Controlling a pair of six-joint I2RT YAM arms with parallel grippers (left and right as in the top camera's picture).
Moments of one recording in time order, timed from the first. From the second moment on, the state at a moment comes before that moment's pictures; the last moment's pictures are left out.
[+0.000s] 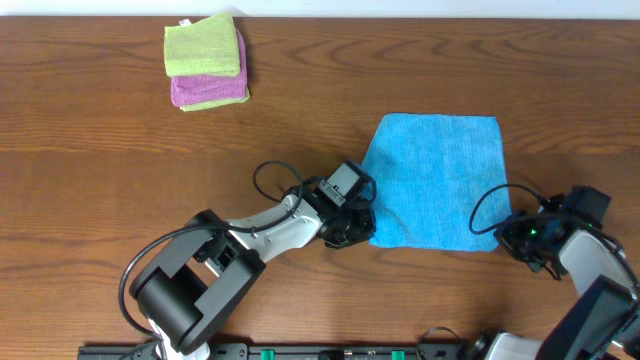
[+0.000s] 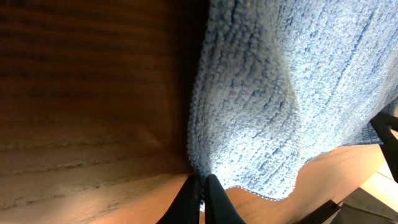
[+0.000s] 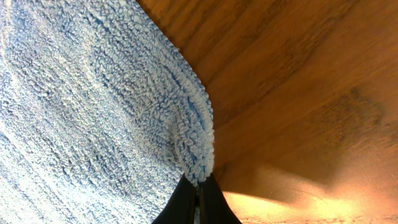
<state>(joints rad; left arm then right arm) -0.79 1.88 0.99 -0.23 0.44 -1.07 -0.55 1.49 0.60 -0.50 -0.29 0.27</state>
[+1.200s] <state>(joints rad) -0.65 1.72 0.99 -0.29 0.58 -1.10 -0.33 1.52 0.76 -0.83 -0.32 0.24</state>
